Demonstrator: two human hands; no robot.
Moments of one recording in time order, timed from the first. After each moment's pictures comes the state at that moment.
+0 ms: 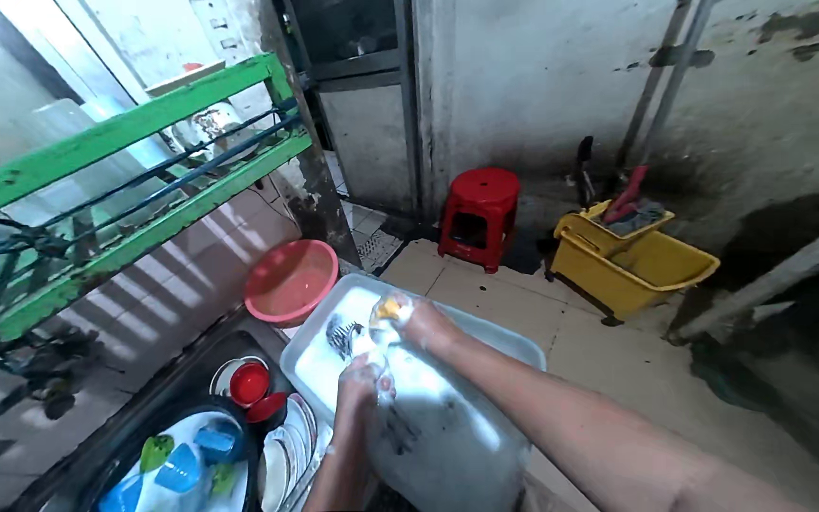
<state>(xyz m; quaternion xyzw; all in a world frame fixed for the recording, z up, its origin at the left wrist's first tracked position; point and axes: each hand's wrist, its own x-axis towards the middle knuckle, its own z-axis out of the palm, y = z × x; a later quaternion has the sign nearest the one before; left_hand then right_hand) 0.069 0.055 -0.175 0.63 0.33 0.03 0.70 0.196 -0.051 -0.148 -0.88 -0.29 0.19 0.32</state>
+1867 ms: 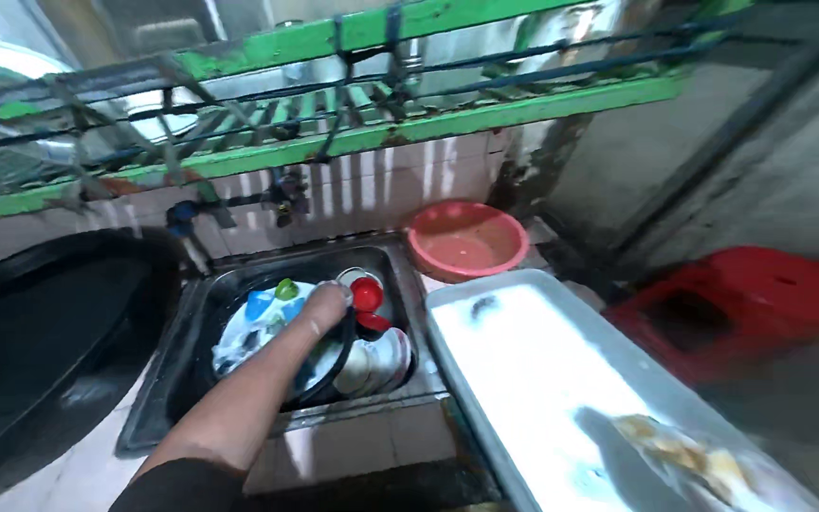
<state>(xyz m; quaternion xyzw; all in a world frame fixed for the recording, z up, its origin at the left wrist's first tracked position) -0.068 0.282 -0.164 0.92 0.37 -0.09 0.14 0.140 -0.167 -0.159 -0.90 -0.33 0.09 0.27</state>
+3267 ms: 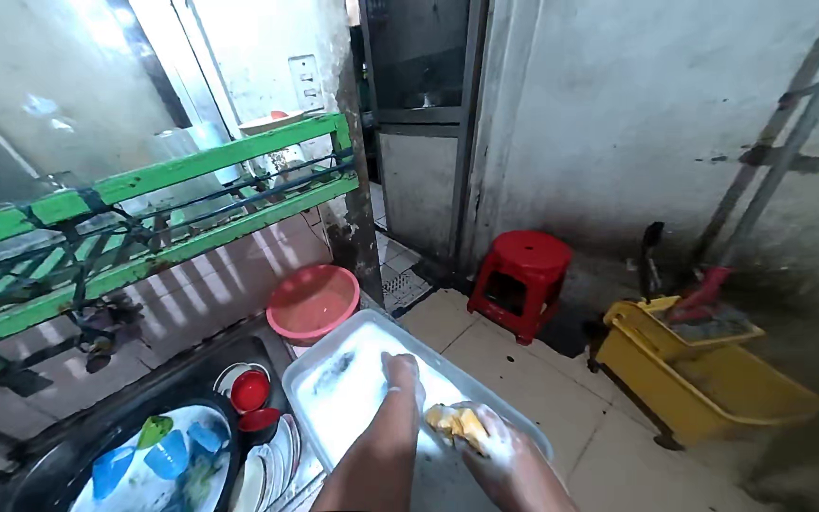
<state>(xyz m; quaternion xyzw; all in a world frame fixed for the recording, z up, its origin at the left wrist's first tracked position) 0.204 0.010 -0.216 0.64 0.44 0.09 0.62 0.141 -0.165 -0.145 -0.88 -0.28 0.13 0.37</state>
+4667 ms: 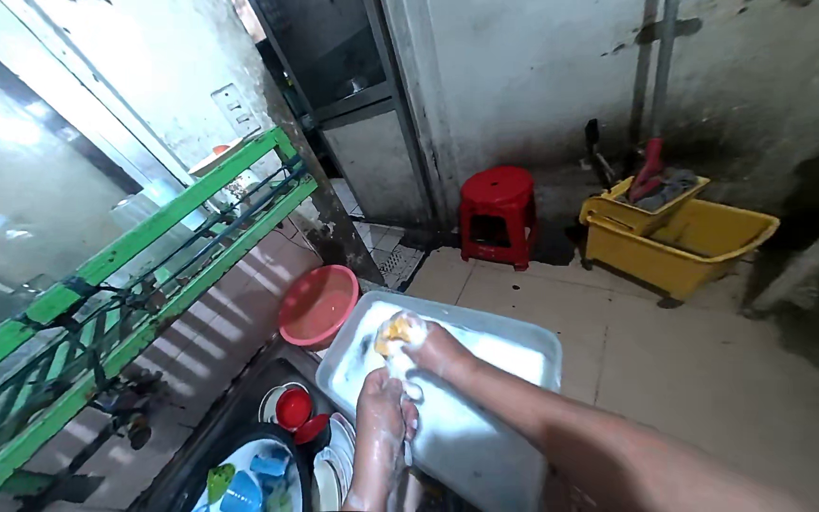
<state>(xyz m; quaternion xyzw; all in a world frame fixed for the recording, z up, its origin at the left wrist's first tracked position) 0.031 0.032 -0.107 0.65 0.32 0.05 0.69 0.150 -0.053 -0.117 -0.85 -0.25 0.20 0.42</state>
